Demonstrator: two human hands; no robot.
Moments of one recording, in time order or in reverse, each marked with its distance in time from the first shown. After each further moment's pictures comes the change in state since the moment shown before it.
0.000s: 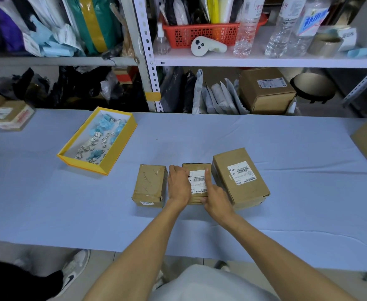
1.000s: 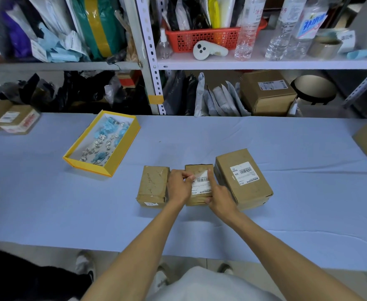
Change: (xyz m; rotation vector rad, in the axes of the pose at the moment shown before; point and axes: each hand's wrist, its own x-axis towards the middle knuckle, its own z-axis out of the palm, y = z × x) left_hand -0.005 -0.013 -0.009 -0.340 -0.003 -0.049; right_hand -0.004 -0.008 -0.013 0.028 -0.012 0.023
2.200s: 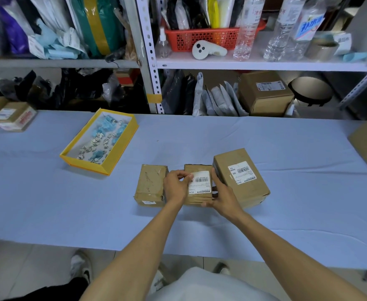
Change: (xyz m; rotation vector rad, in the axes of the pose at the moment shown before) left_hand -0.002 -0.006 0.003 -0.134 0.026 -0.063; right_hand -0.014 0.007 -0.016 0.487 -0.039 -0.005
